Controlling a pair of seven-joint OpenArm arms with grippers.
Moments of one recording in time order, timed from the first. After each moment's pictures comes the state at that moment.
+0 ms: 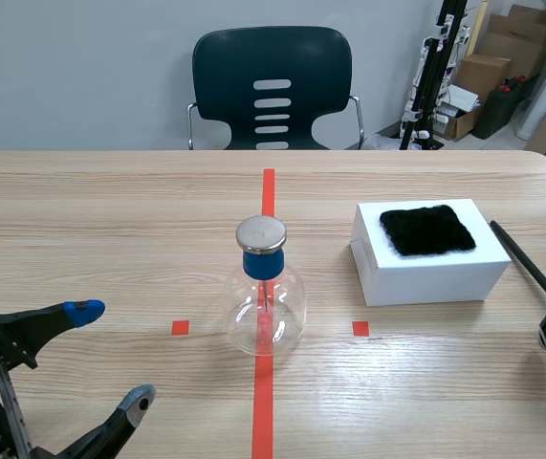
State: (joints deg) left arm 11.9 -36.4 32.9 58.2 -3.7 -23.4 -71.4; right arm 9.6 34.3 5.8 52.4 25.9 26.6 -51.9
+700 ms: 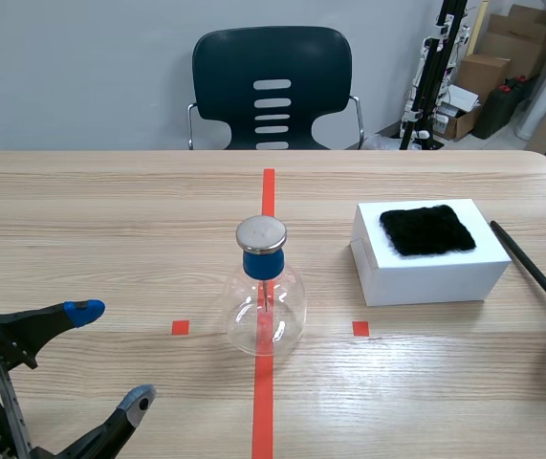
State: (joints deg) left arm 11.9 -36.4 32.9 58.2 -3.7 -23.4 -71.4; right arm 9.6 34.3 5.8 52.4 25.9 26.6 -50.3
